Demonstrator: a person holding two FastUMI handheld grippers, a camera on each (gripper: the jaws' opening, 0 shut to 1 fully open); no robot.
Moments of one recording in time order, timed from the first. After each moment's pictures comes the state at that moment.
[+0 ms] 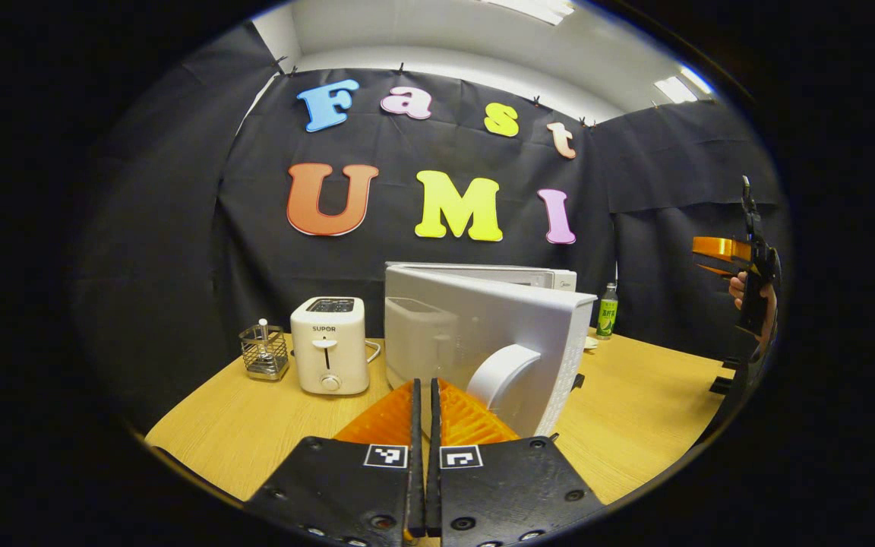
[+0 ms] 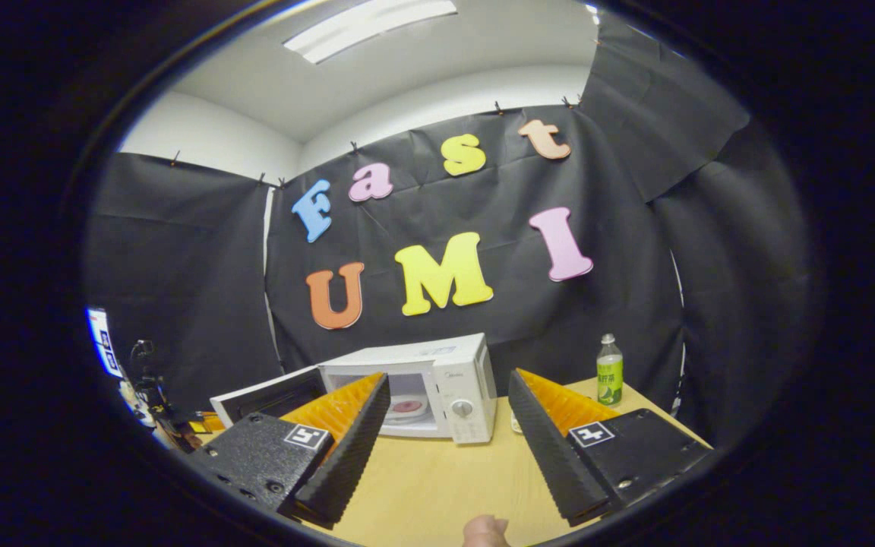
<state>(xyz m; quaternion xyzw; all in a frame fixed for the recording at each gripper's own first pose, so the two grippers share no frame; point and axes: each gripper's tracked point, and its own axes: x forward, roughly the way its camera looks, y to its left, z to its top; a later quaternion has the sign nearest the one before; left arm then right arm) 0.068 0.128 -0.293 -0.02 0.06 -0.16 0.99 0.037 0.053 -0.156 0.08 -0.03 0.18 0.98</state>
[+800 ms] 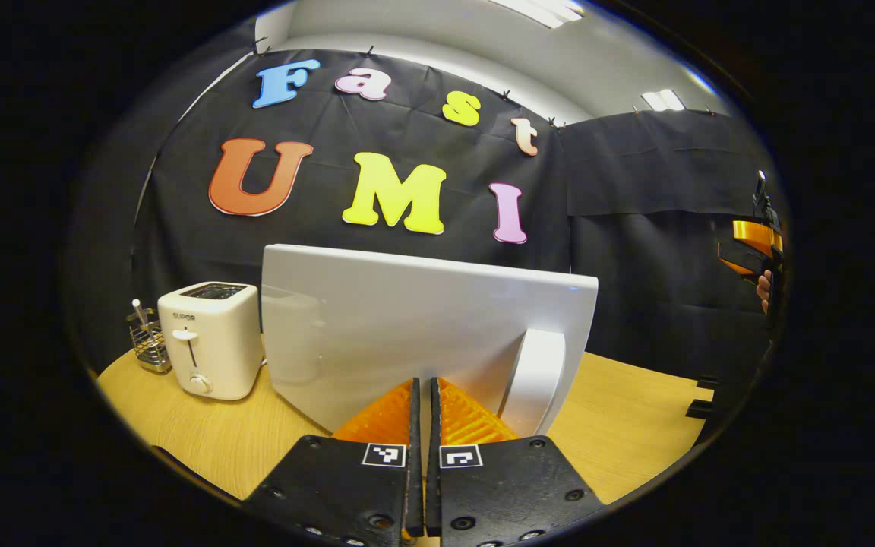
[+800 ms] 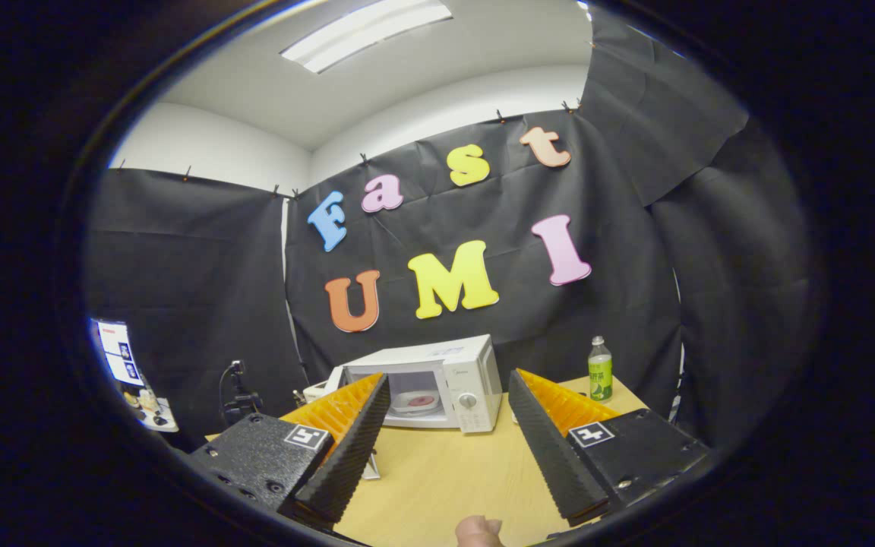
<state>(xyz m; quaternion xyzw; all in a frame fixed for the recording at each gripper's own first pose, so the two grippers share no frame) 0.136 -0.017 -0.307 -0.06 0.06 -0.26 0.96 -0.024 0.022 -0.135 0.09 -0.04 0.21 0.97</state>
